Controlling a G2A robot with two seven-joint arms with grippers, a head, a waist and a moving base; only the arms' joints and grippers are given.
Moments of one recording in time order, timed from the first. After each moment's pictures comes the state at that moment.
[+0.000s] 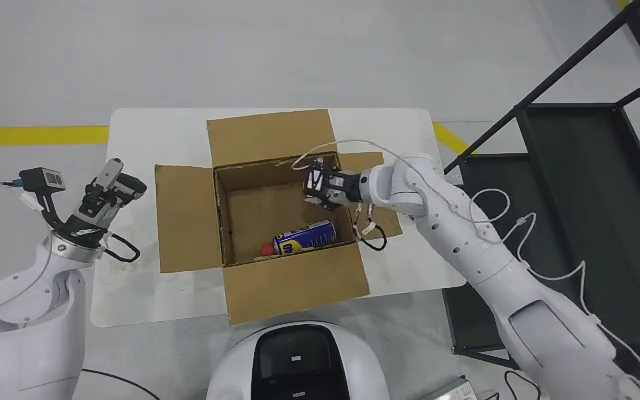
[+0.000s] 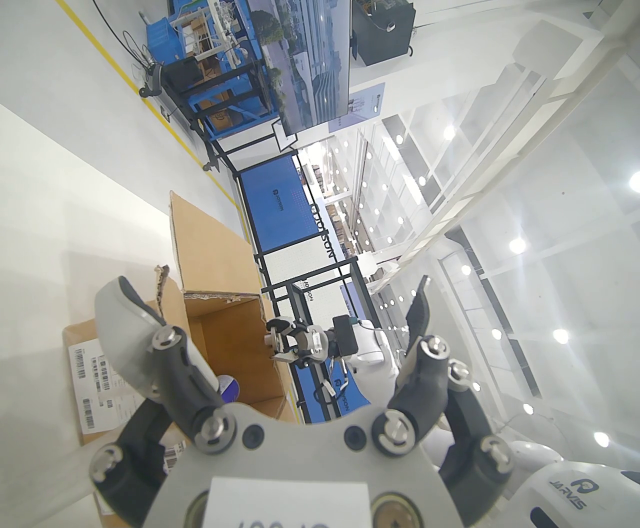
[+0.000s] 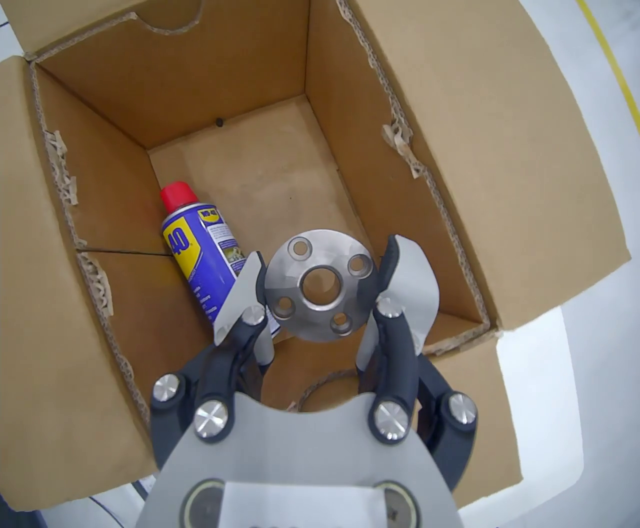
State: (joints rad) left arm 1.40 -1.12 -1.74 -1.56 -0.29 -0.41 -0.71; right arm -0.75 -1.14 0.83 -1.37 -1.07 -0.77 0.57
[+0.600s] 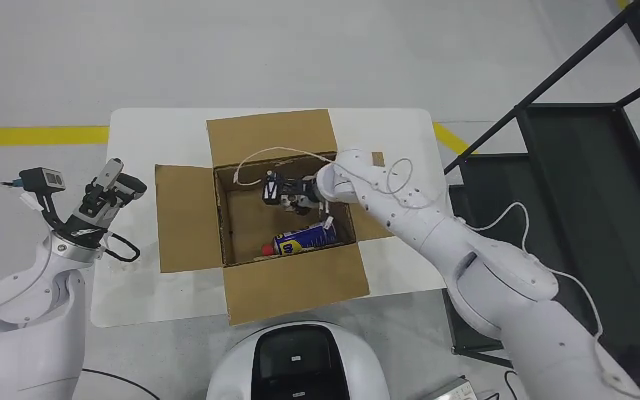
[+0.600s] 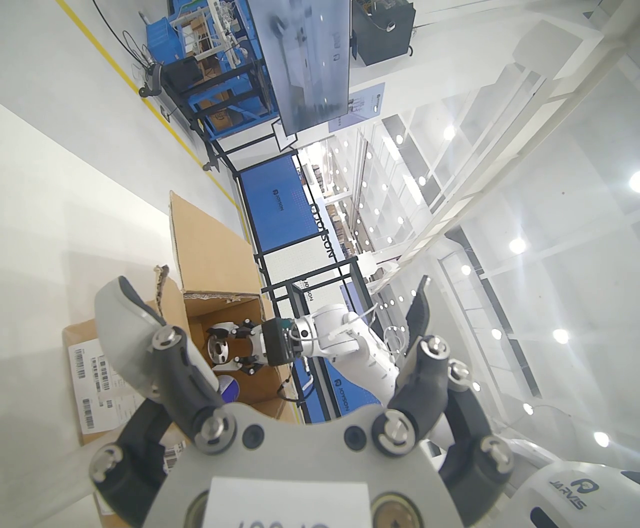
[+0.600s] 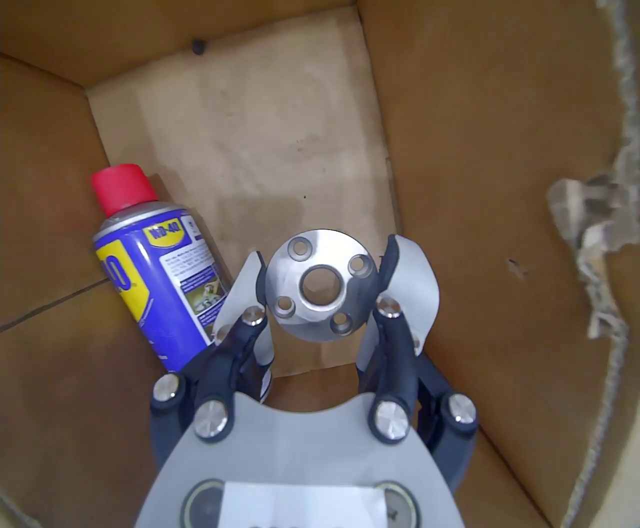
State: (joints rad) left arm 1.40 -1.12 -1.74 -1.56 -0.29 -0.41 -0.71; right arm -0.46 -1.41 0.43 -0.82 -1.09 -0.71 0.53
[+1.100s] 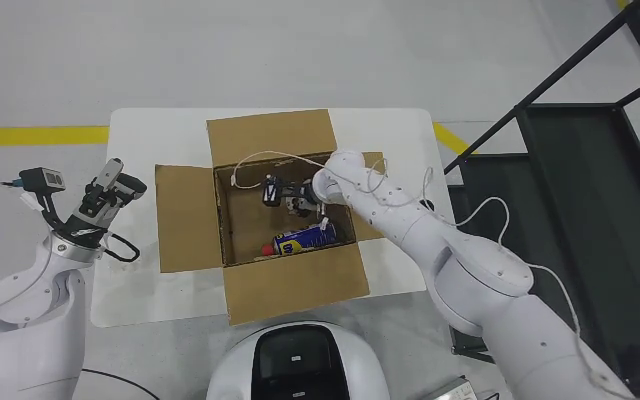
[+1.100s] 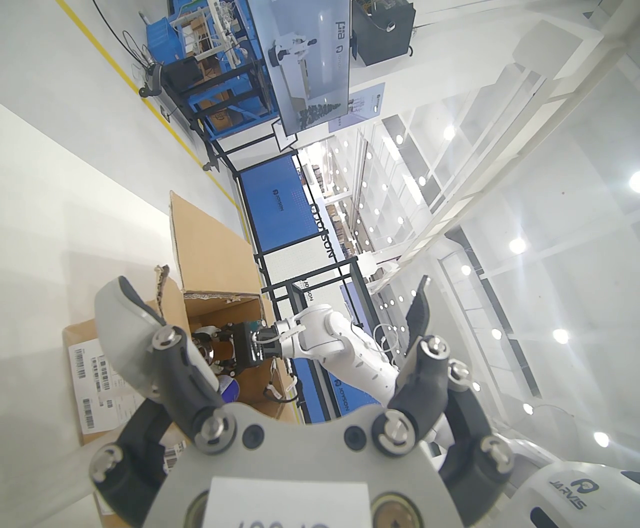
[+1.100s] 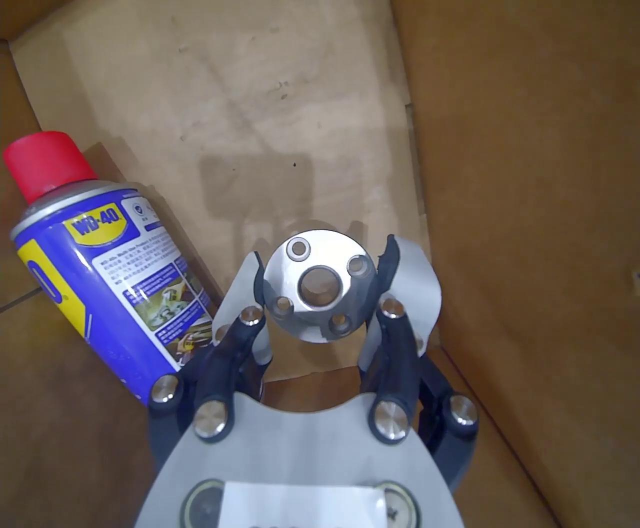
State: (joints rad) left arm 1.40 -1.12 -1.74 -1.56 -0.29 -0.41 -0.71; right arm -0.42 -1.52 0.37 -0.58 -1.11 -0.73 0.46
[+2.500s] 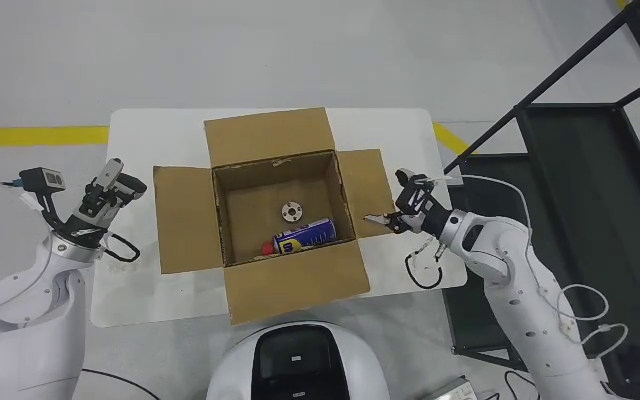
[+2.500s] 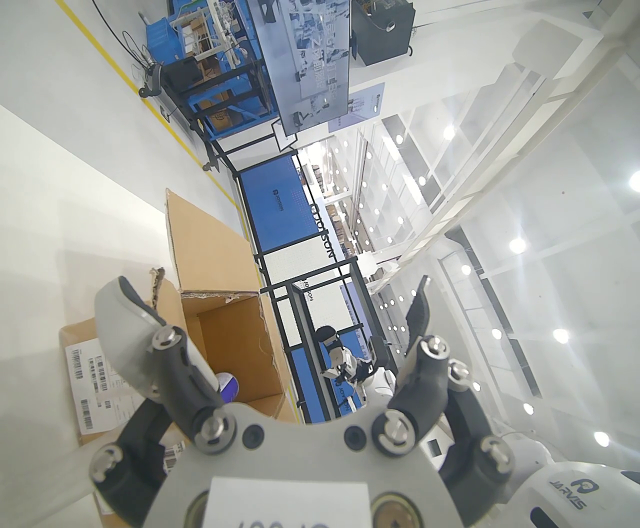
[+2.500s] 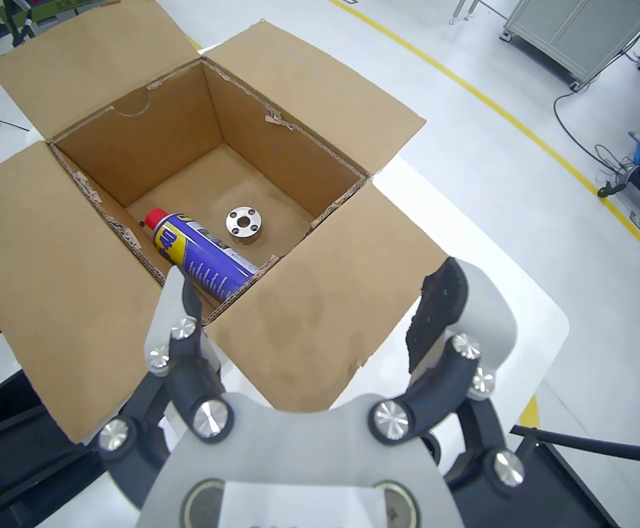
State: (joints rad) left arm 1.40 -1.12 -1.74 -1.56 -0.29 -0.41 -0.71; right arm -1.48 -1.03 1.51 -1.82 -1.15 -0.68 0.28
